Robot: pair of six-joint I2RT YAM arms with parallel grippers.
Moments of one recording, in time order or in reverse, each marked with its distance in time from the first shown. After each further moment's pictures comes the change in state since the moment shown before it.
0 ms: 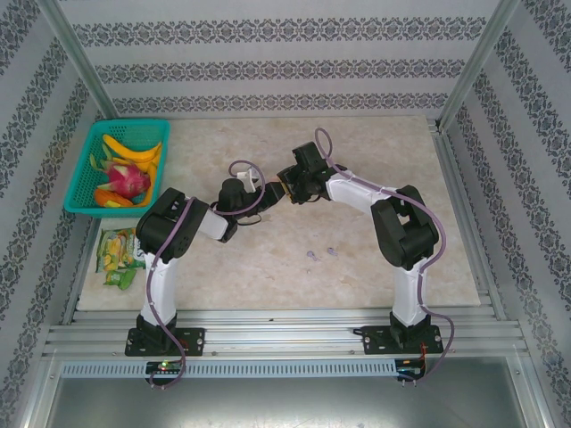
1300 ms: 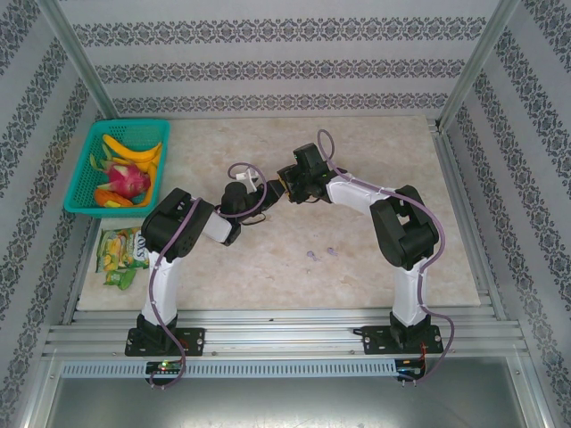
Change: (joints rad) left arm -0.031 0.034 -0.001 0.116 -0.130 -0.092; right arm -0.001 0.000 -0.038 0.095 0.002 0.070
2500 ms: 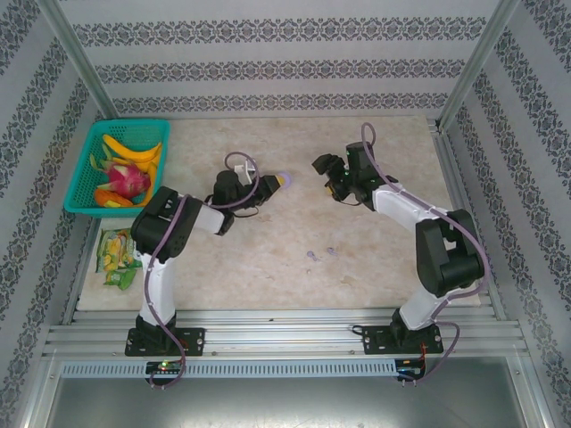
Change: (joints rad) left arm 0.089 -0.079 0.059 -0.171 0.264 0.008; right arm -0.237 -0.342 -0.327 0.117 -0.142 -0.466
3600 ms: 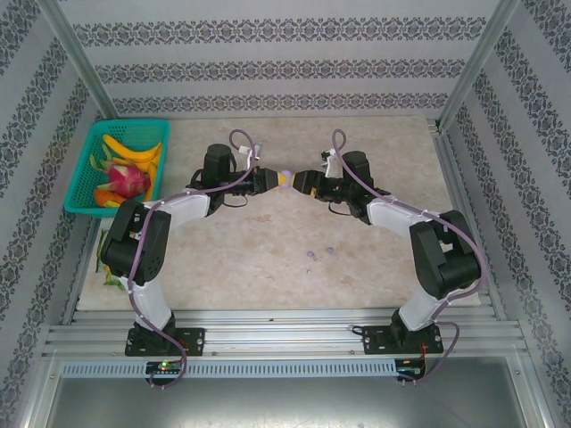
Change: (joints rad) left arm 0.027 -0.253 0.120 -0.571 0.309 0.357; right arm 0.061 0.015 -0.109 0.325 -0.338 -0.396
